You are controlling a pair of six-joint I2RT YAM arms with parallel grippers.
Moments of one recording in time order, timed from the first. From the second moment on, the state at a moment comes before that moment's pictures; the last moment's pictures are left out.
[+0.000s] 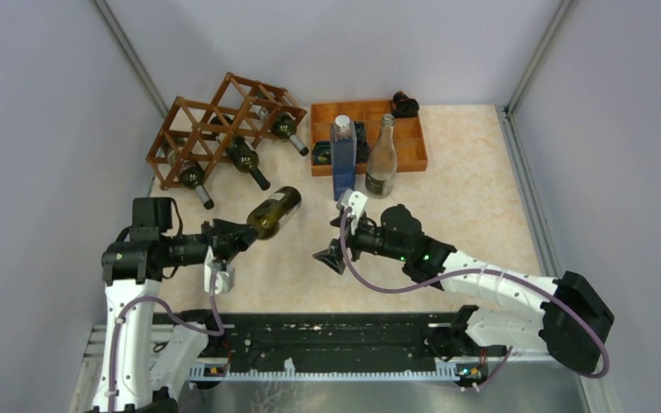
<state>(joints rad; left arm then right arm) 0.04 0.73 0.96 -1.22 1.07 2.01 0.92 1.09 0.59 0.29 -0.26 0.07</state>
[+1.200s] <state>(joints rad) 0.04 0.90 1.01 -1.38 1.23 1.61 1.04 1.62 0.82 0.70 -0.47 0.01</state>
